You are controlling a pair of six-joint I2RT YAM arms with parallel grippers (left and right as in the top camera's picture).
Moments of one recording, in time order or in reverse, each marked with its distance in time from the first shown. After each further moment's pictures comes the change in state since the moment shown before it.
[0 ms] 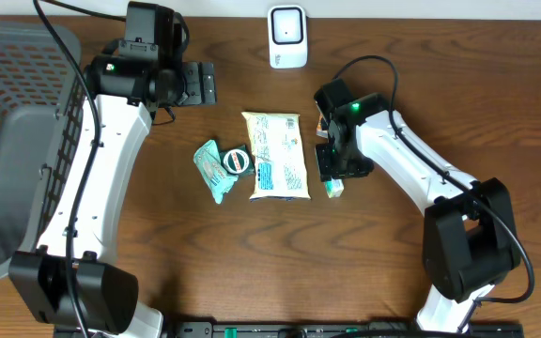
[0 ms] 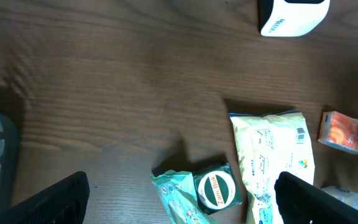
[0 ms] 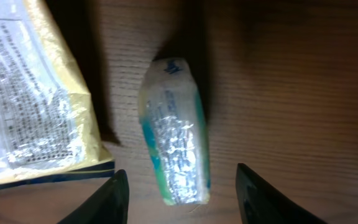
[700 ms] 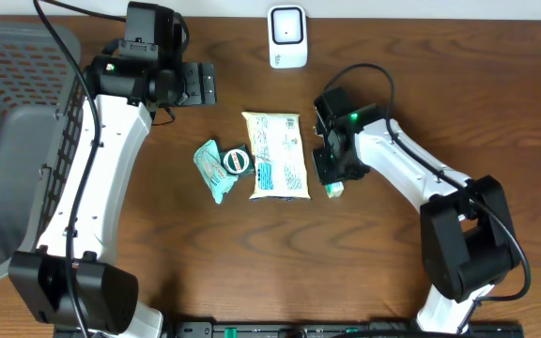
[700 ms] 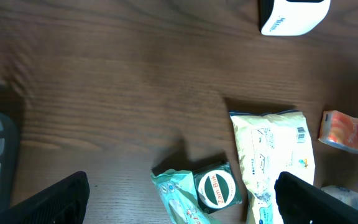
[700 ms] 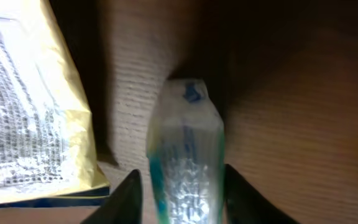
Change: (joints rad) left arm 0.000 0.000 0.000 -0.003 0.000 0.000; right arm 0.000 0.000 -0.098 0.150 -0.026 -0.096
